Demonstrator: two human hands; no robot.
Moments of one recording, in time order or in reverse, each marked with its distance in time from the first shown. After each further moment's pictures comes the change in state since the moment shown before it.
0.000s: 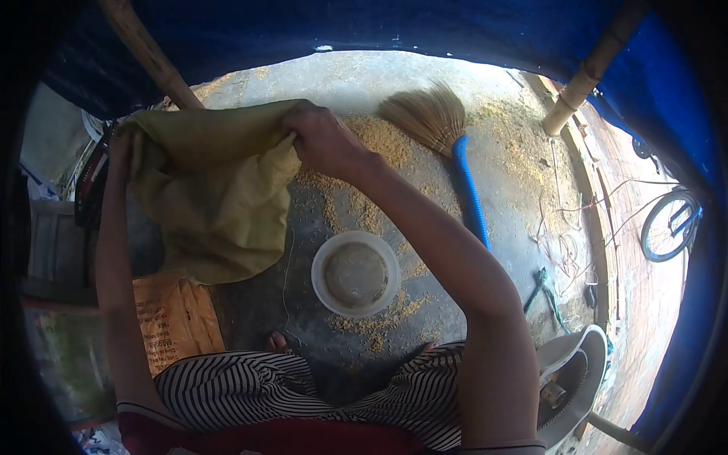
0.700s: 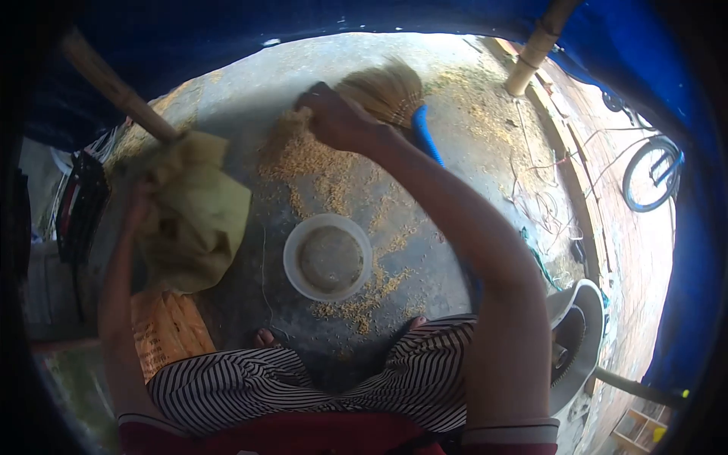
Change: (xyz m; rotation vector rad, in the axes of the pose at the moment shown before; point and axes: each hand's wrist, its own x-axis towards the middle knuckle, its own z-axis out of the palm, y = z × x) left_hand -0.098 -0.073 0.089 -0.108 -0.779 0.204; right_hand -0.058 0.049 -0.056 -0.232 -0.114 0.158
